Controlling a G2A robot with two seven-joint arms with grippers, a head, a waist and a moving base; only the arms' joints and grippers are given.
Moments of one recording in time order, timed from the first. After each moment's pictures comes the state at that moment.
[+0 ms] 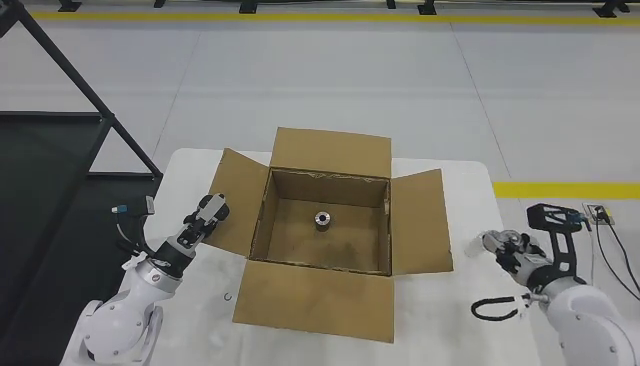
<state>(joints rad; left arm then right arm) 1.24 -1.16 -1.59 -1.72 -0.01 -0.35 -0.44 -1.32 -1.37 1.82 -2.14 -1.17 0.10 1.13</state>
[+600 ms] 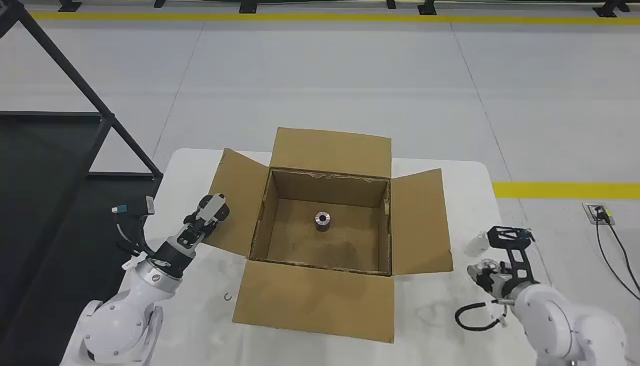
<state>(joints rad) 1.24 -1.16 -1.59 -1.72 -0.01 -0.35 -0.44 -1.27 -1.34 1.72 -1.88 -1.30 0.01 1.17</state>
